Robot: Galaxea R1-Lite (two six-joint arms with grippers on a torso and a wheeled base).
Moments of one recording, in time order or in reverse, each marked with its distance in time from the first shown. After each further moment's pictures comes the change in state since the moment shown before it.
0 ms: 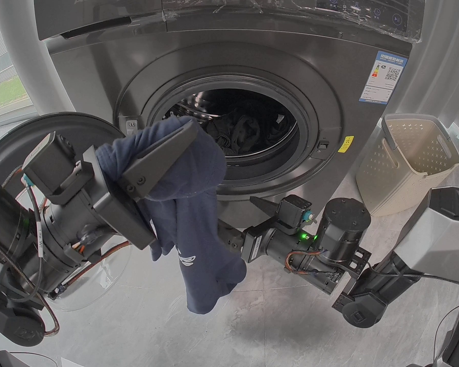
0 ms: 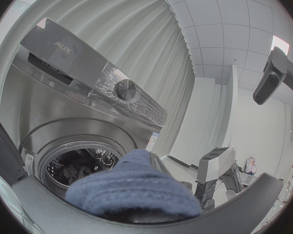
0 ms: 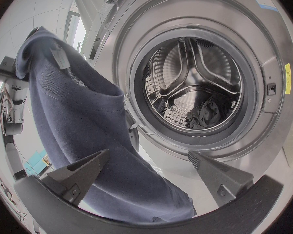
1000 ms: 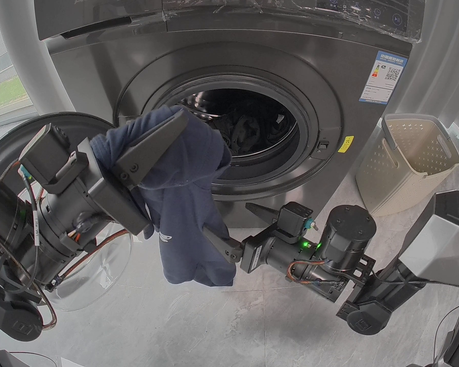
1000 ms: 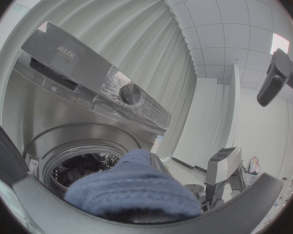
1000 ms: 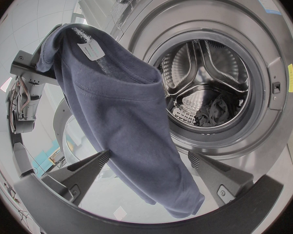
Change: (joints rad) left arm 0.032 -0.003 -0.019 0.006 0.000 0.000; right arm 0.036 -0.024 0.050 -0.027 0.010 0.004
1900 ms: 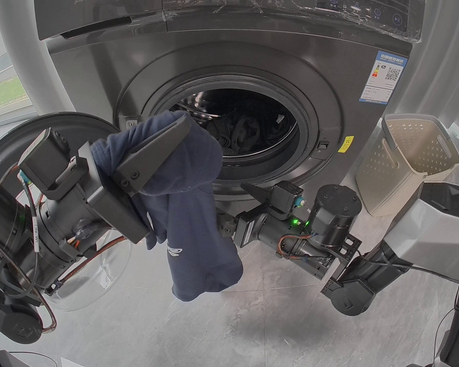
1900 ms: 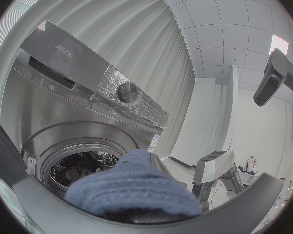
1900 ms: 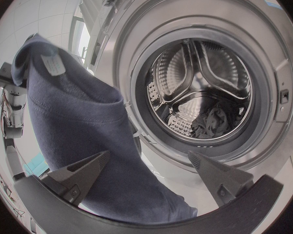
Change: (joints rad) left arm -0.011 -0.005 0.016 -0.006 -0.011 0.000; right arm -0.065 0.072 -0.174 0.043 0.062 -0.004
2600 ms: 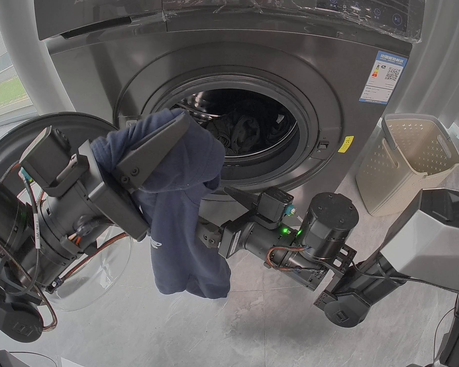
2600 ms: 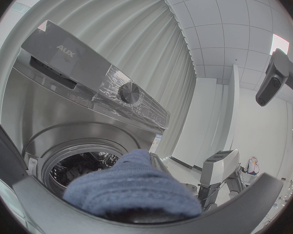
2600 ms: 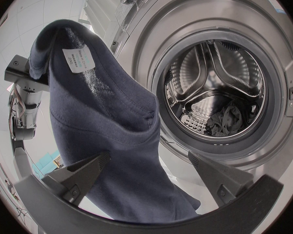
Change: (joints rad) left arm 0.009 0.006 -0.007 0.000 0.004 -0.002; right arm 0.076 -0.006 0.007 -0.038 -0.005 0.006
